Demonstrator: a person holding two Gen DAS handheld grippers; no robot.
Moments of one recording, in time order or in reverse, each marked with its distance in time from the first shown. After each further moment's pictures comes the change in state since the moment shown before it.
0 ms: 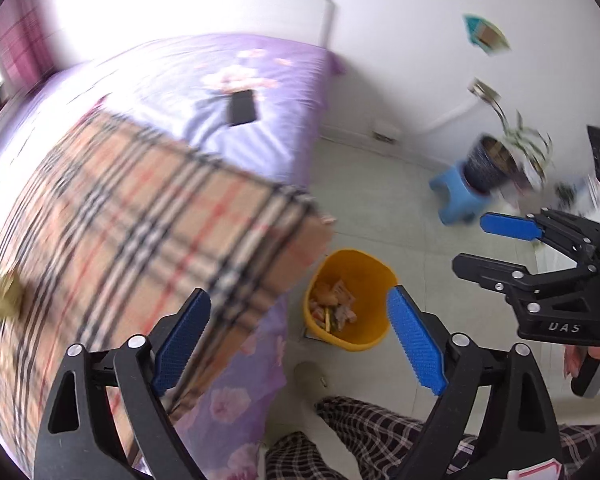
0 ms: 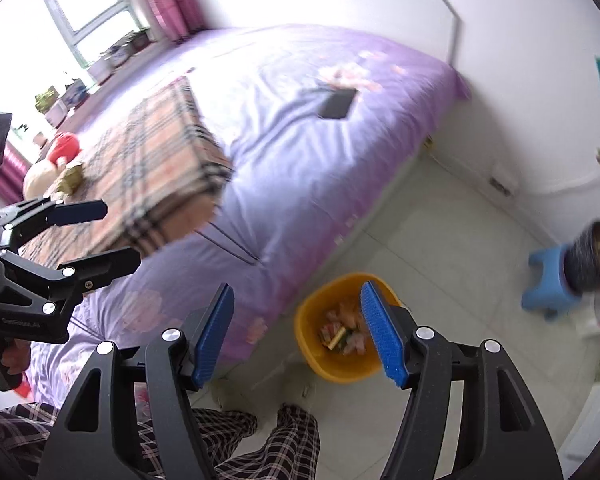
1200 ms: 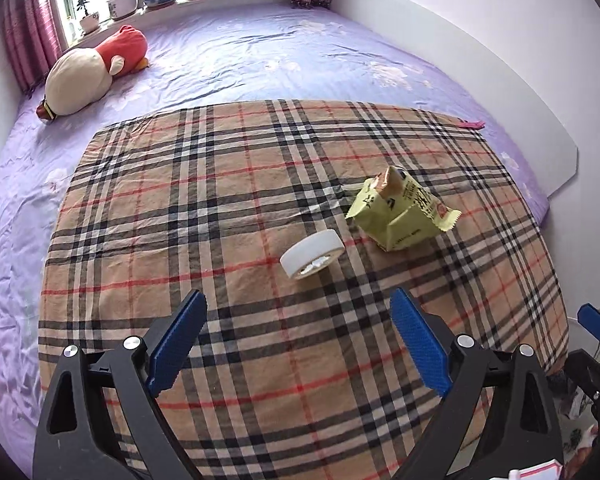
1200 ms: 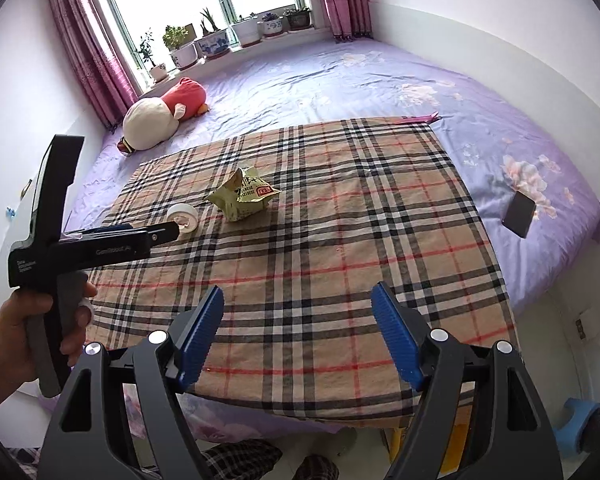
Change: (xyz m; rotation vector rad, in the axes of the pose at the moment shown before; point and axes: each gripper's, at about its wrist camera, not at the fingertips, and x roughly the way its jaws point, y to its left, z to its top) left arm -0.074 0.284 -0.110 -0.765 -0.095 0.358; right arm 0.045 0.248 0.078 -0.404 -0.026 0.271
